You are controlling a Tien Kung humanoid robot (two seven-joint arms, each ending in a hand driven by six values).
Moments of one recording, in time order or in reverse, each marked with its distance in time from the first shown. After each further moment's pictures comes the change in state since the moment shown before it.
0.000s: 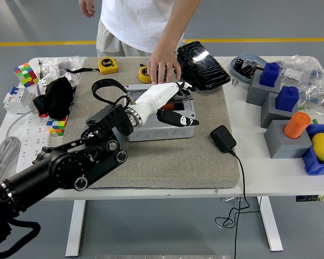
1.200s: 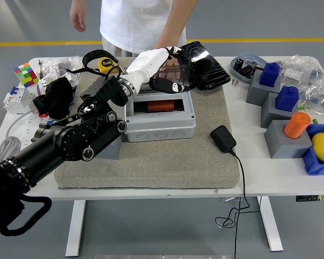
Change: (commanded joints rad) left arm -0.141 -0.056 -0.076 0.248 0.053 0.056 -0.081; right arm 0.013 -0.001 -0.019 0.001 0.006 -0.001 0.001
